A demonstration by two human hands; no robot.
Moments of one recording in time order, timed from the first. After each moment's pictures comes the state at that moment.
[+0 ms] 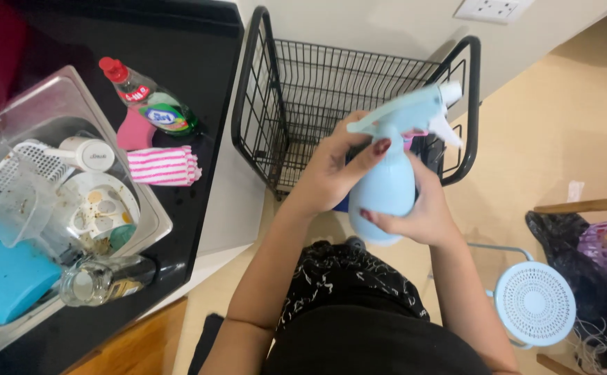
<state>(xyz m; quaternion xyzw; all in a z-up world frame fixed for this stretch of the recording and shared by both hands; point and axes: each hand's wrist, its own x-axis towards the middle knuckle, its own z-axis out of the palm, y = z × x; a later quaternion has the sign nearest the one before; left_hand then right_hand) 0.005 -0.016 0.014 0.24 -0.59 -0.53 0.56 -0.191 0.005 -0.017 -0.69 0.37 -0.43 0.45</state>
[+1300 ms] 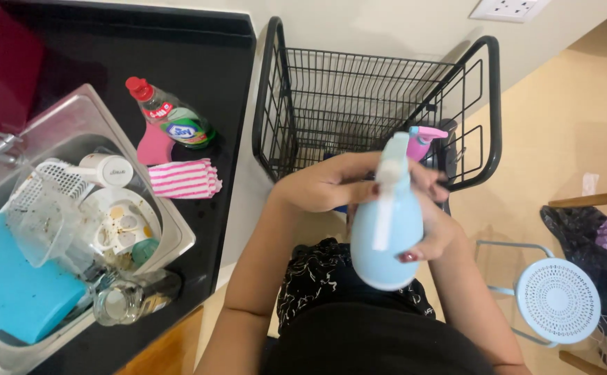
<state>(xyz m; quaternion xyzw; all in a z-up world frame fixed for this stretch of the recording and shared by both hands) 0.067 -0.037 0.038 0.00 -0.63 -0.70 0.33 -0.183 -0.006 -0.085 -0.68 0.14 -0.37 0.62</state>
